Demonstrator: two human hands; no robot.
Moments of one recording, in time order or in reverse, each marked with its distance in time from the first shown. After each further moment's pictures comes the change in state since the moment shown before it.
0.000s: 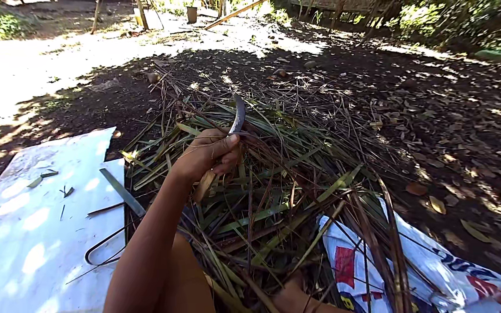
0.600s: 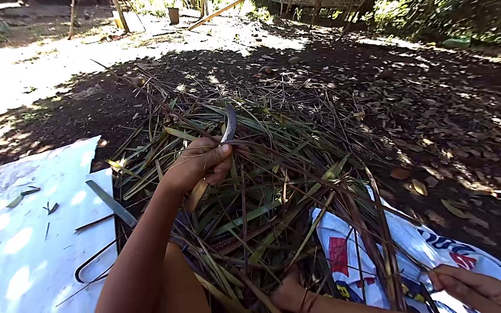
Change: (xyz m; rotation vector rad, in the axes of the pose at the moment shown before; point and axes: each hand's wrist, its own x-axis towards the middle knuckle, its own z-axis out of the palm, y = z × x) left_hand 0.004 -0.009 0.005 0.044 -0.069 -0.009; right_hand -0.047 0.112 -0.057 -0.054 0.145 0.088
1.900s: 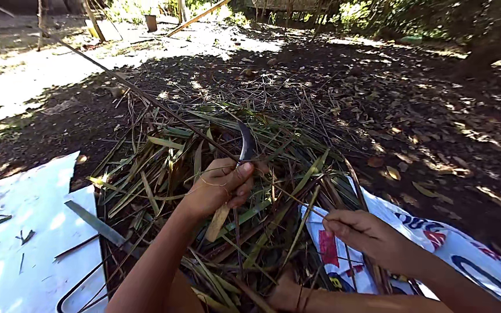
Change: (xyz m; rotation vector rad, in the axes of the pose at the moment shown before) left_hand 0.022 -0.028 0.055 -0.052 -0.017 -0.138; right_hand 0.082 -0.003 0.040 -0.028 -0.185 -0.364
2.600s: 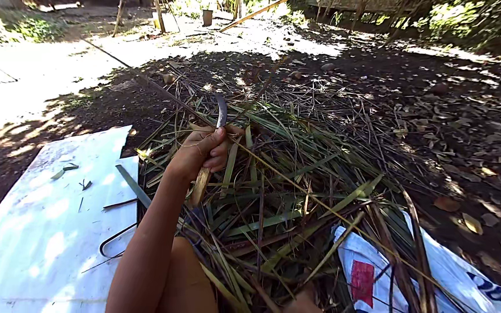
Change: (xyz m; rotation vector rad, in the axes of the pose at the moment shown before) left_hand -0.061 0.044 -0.076 -0.090 0.273 0.182; right_hand 0.030 -0.120 0.050 0.414 -0.209 0.728
